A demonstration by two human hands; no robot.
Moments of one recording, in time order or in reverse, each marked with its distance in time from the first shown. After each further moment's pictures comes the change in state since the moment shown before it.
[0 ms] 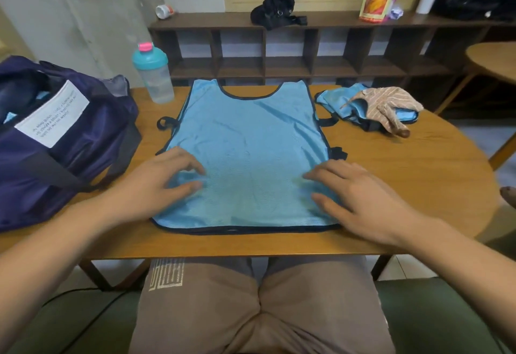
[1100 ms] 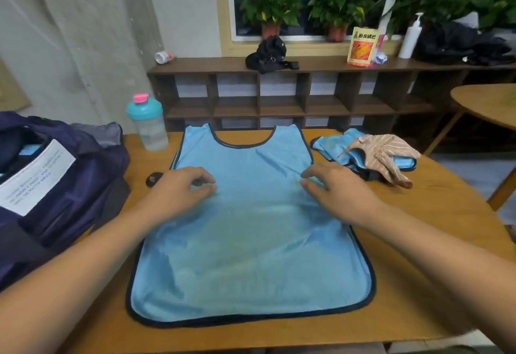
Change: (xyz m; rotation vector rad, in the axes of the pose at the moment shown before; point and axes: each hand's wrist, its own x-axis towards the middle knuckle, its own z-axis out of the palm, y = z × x) left_hand 0.126 -0.040 0.011 -0.053 0.141 -0.227; right_hand 0.119 0.064 -0.002 0.059 0.090 0.325
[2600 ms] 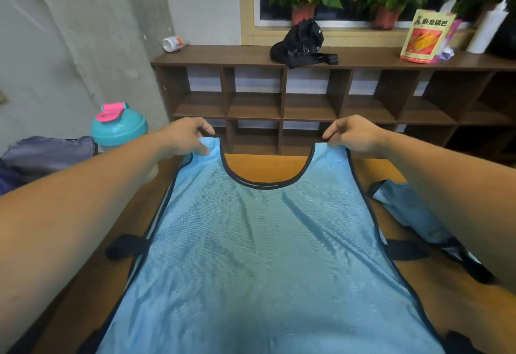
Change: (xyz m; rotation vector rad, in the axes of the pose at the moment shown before) left_hand 0.304 -0.132 -0.017 -0.051 -0.154 -0.333; right_hand 0.349 0.122 0.048 0.398 -0.222 0.257
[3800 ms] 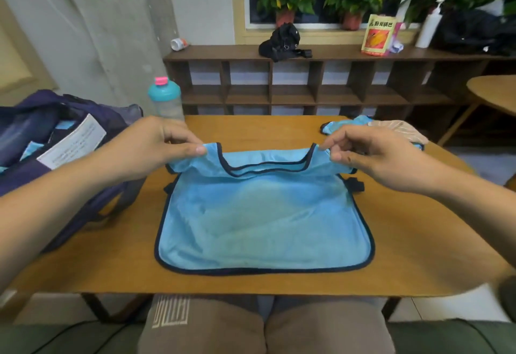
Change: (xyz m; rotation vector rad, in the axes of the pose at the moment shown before) left_hand -0.419 0.058 -0.029 -0.127 0.075 0.482; right_hand -0.438 -0.063 -0.001 0.011 -0.004 -0.493
